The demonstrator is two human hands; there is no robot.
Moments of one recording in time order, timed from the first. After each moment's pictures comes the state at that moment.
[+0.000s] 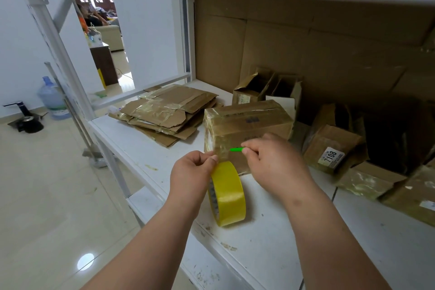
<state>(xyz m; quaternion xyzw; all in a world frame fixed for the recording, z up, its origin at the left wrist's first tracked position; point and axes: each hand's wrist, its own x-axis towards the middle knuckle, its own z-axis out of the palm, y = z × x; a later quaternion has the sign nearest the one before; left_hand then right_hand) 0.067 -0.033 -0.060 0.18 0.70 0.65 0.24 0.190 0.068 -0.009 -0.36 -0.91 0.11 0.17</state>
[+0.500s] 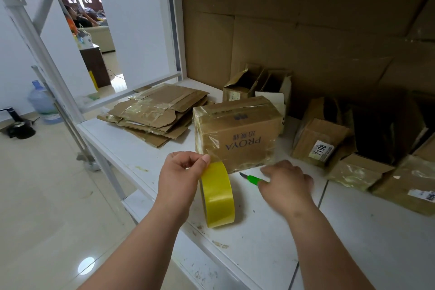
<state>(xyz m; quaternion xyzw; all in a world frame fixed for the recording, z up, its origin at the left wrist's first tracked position) 0.070 -0.037 -0.063 0.21 0.69 0.66 0.21 0.222 0.090 -0.073 -0.52 -0.84 0.11 0.02</state>
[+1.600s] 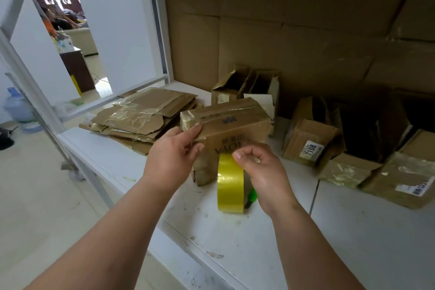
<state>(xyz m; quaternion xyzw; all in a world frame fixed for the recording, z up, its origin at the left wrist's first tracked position) 0.023 -0.006 -0.047 0.52 0.76 0.37 -0.08 0.196 0.075 -0.054 -0.37 -0.64 0.55 0.38</state>
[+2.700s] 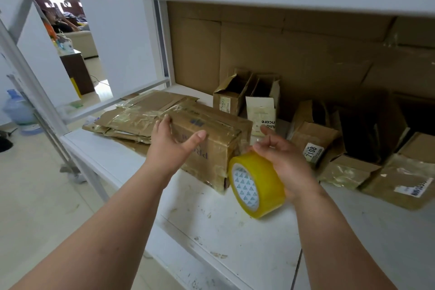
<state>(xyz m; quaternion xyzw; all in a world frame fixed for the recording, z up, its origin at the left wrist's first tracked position) 0.004 -0.001 -0.037 0.35 0.76 0.52 0.18 0.214 0.097 -0.027 -0.34 -0.63 0.60 0.36</state>
